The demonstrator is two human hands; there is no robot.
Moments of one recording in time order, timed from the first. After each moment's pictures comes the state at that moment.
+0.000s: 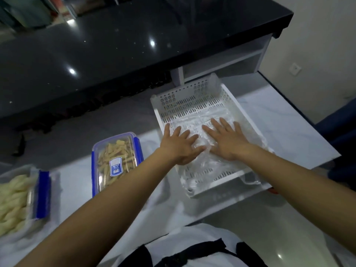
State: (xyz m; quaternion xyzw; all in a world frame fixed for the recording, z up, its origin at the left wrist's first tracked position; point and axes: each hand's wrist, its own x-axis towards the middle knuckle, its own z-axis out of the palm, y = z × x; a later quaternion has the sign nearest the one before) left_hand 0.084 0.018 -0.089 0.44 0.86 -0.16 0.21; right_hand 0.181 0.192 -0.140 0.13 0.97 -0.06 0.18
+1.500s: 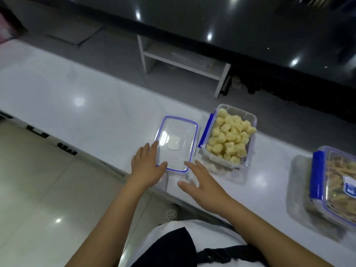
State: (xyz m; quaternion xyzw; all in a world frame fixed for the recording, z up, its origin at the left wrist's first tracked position) left_hand 0.086 -0.681 -0.143 -0.13 0.94 0.27 0.16; right_hand 0.108 -0.468 -0.097 -0.08 0.85 -0.40 0.33
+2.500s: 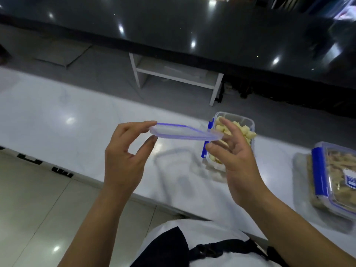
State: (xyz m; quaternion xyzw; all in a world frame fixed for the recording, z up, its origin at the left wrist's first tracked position) left_hand 0.075 -0.710 -0.016 0.05 0.82 0.51 -0.24; right_hand 0.071 -0.481 -0.007 0.06 0.67 -0.74 0.04
